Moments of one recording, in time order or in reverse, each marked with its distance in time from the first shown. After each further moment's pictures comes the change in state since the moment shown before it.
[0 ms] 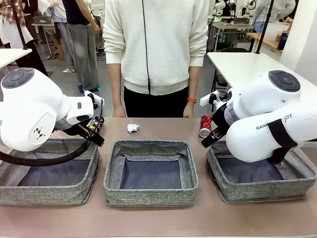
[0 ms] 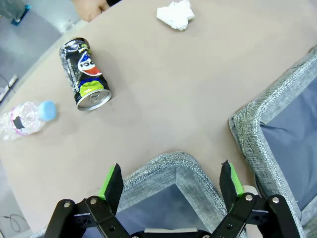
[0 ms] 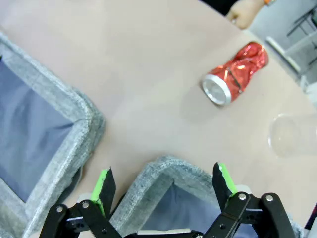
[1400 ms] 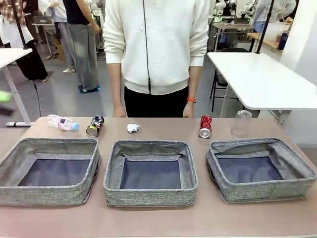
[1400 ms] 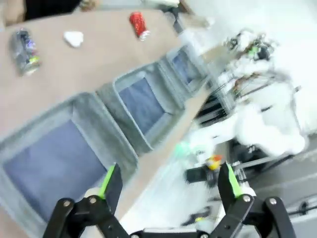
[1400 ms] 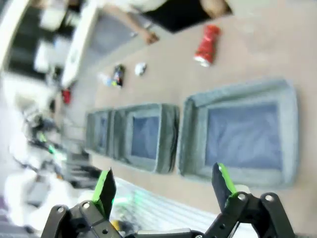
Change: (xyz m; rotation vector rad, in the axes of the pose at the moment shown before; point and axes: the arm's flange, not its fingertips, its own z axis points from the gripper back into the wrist) left arm -0.146 0.198 0.195 -0.976 -0.262 0.438; right arm -0.191 -0.191 0.266 0.578 -0.248 -0.958
